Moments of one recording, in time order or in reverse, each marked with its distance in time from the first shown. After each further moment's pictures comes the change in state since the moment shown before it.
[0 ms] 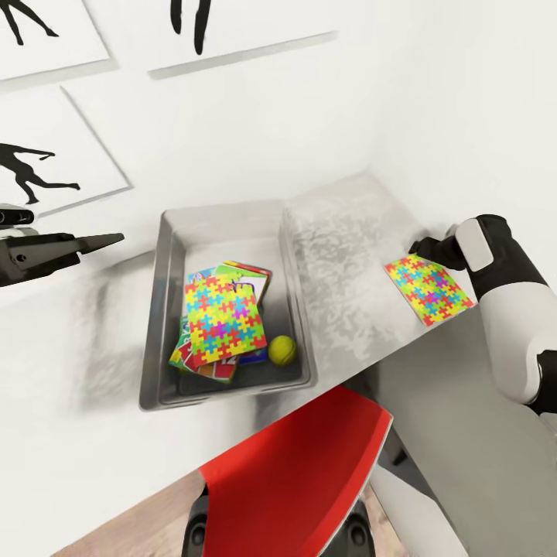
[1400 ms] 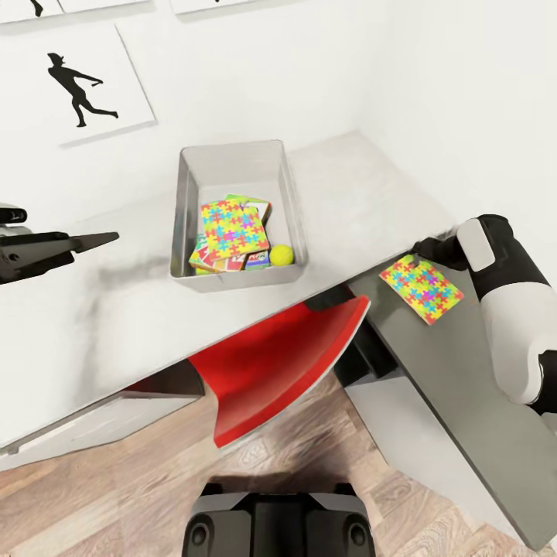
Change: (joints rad) left arm -0.001 0.020 0.001 0.000 0.009 0.000 0.000; right arm 0.000 -0.006 0.002 0.000 0.000 0.004 0.000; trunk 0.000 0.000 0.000
